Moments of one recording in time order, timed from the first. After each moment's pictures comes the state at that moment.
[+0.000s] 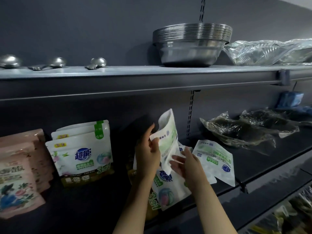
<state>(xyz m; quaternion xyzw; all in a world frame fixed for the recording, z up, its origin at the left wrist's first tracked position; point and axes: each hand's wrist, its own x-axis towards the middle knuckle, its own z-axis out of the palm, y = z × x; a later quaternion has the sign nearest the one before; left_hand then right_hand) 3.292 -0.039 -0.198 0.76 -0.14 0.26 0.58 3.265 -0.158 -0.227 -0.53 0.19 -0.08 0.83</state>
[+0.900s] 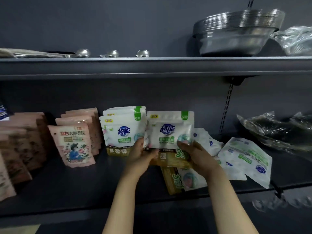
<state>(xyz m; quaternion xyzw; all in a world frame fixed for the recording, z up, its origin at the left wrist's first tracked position) 3.233 0.062 -0.218 0.76 -0.01 0.10 0.65 3.270 -0.125 -0.229 -0.62 -0.04 0.10 0.78</state>
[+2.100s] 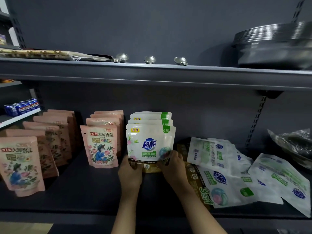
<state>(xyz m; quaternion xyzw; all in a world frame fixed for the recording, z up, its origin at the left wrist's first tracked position) 3.243 0.146 -0.264 0.75 0.19 0.27 0.57 3.279 0.023 -0.251 -0.89 -0.04 -0.10 0.44</state>
